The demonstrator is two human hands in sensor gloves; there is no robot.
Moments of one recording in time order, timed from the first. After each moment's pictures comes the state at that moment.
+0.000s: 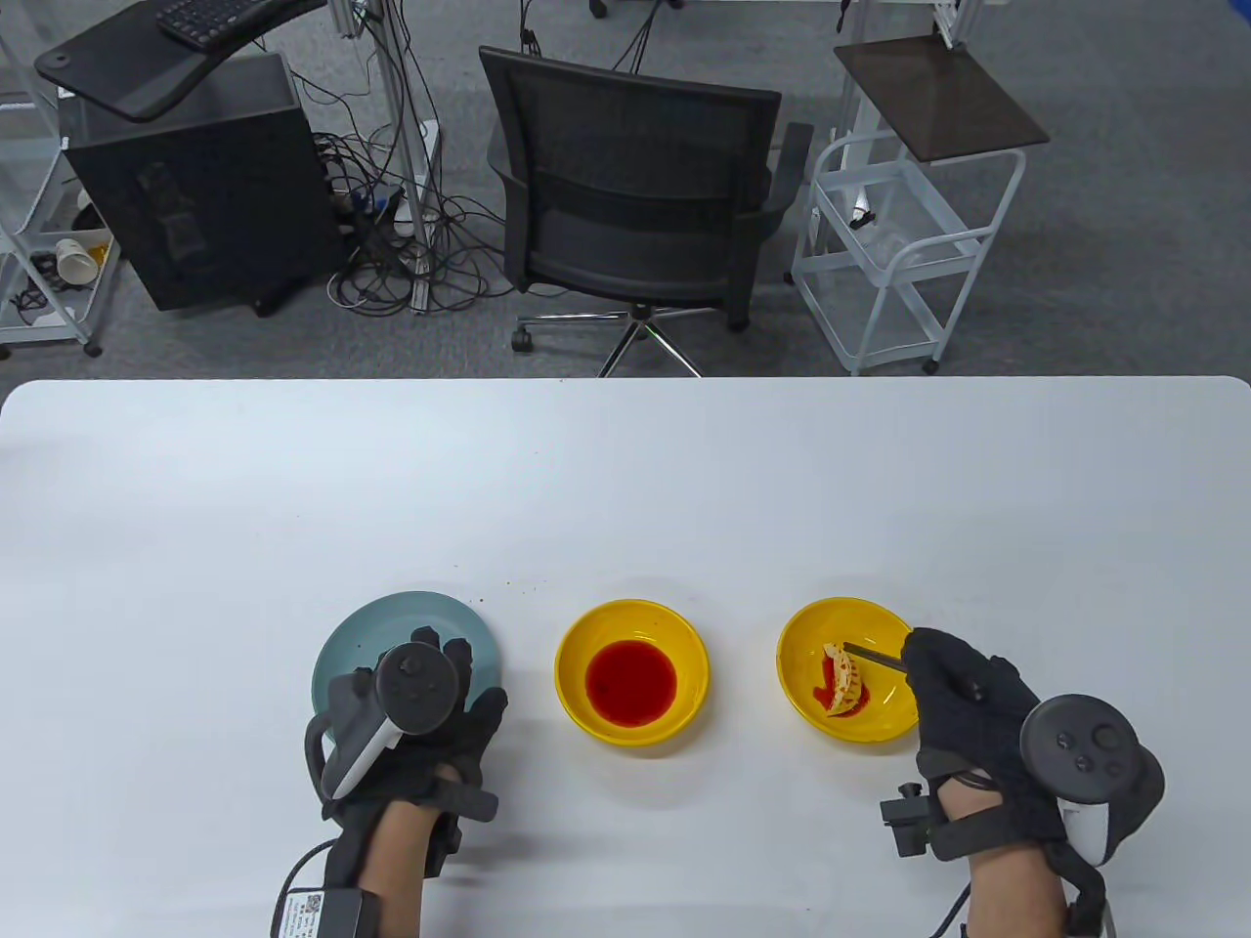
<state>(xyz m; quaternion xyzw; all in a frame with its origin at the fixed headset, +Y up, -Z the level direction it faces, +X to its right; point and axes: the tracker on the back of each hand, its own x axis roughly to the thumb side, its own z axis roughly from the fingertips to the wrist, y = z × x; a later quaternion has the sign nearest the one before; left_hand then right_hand) -0.219 -0.723 -0.278 -0.08 0.02 0.18 0.98 0.261 -0.652 -0.237 -0.03 -0.20 0.89 0.41</state>
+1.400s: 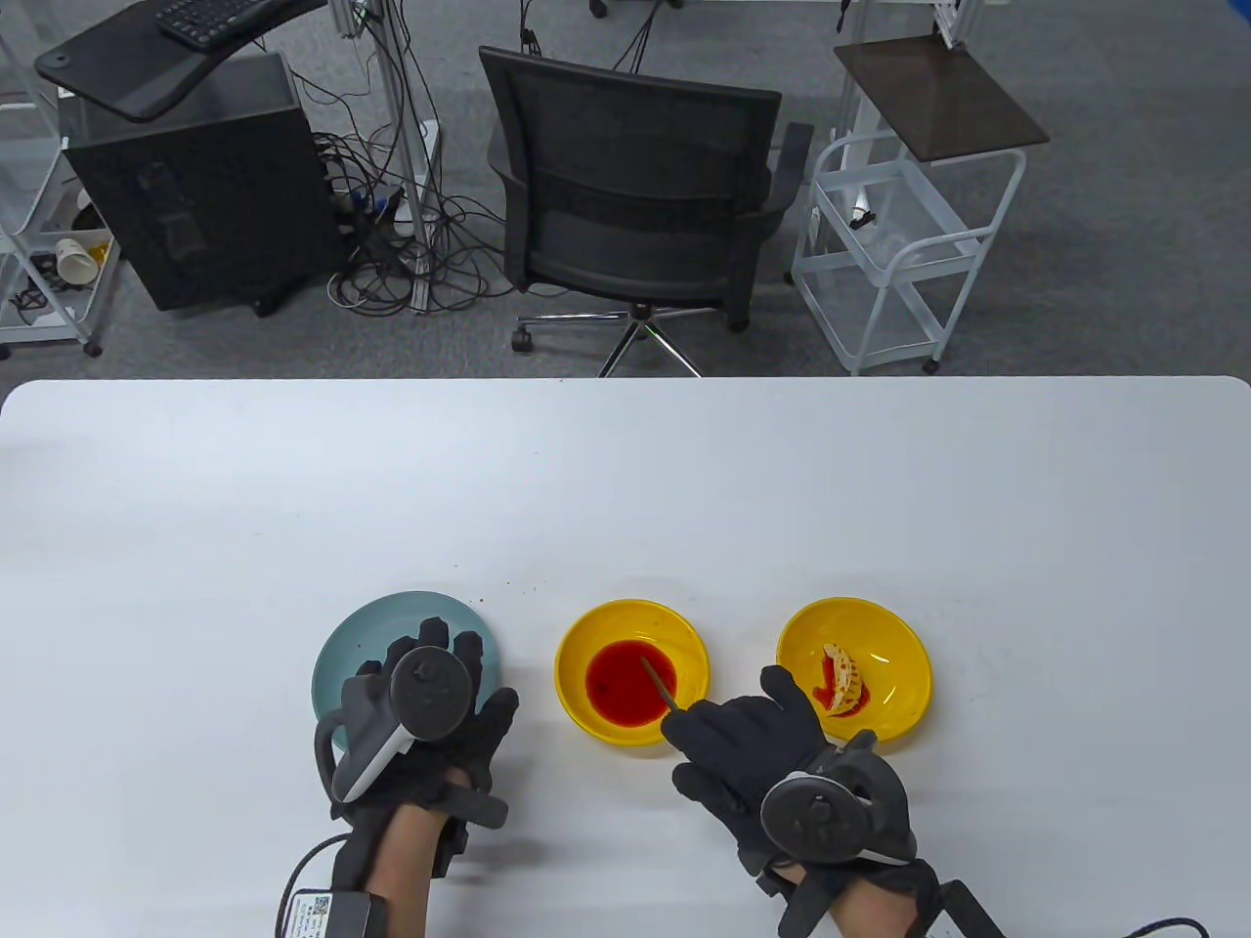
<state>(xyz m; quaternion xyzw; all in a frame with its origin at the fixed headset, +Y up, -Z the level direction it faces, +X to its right) -0.207 -0.722 -0.275 -0.06 0.00 0.18 0.98 0.111 -0.686 -0.220 0.32 -0.15 0.91 0.24</state>
